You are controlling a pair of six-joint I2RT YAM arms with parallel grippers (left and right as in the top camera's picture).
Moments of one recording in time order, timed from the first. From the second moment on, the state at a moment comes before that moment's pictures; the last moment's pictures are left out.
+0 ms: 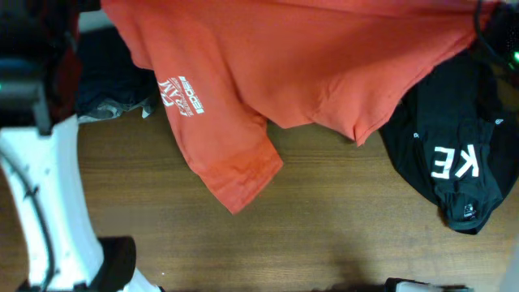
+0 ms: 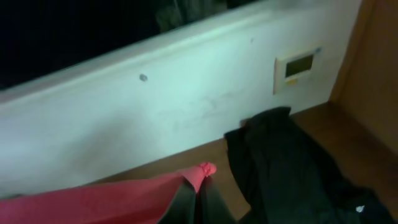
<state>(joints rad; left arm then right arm) -0.03 1.81 2.58 -0.95 -0.29 0.08 -0.19 1.45 2.13 -1.01 -0.02 0.23</state>
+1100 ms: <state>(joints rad) -0.01 1.47 2.49 -1.12 -0.30 0.09 -0.22 1.15 2.14 -1.19 0.03 0.19</state>
